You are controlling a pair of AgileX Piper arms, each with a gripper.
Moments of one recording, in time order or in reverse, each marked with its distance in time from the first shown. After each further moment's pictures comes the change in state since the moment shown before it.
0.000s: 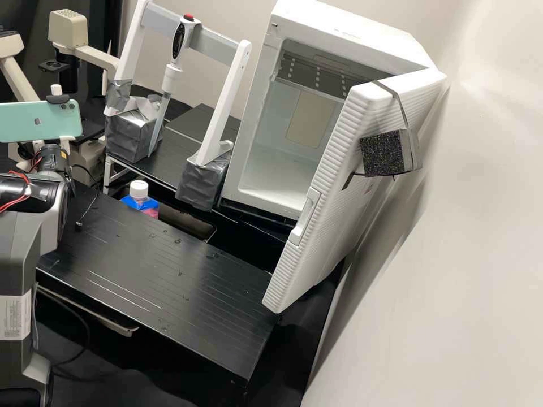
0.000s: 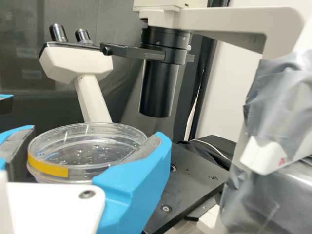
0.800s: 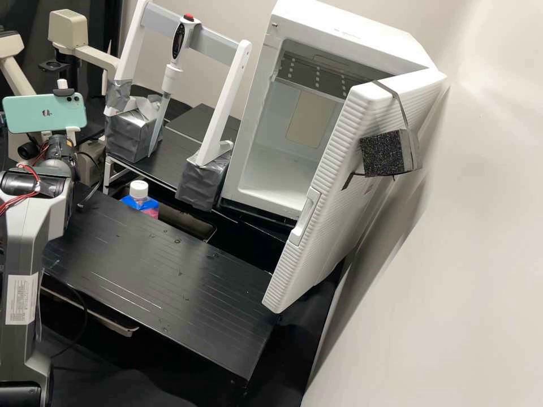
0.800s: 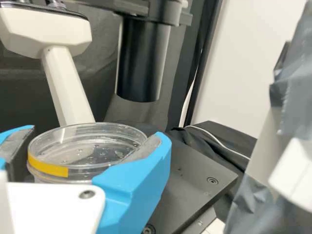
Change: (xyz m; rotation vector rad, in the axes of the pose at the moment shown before) left arm 0.000 0.000 0.000 0.000 0.000 0.000; right arm 0.064 -0.008 0.026 -0.011 -0.069 -0.044
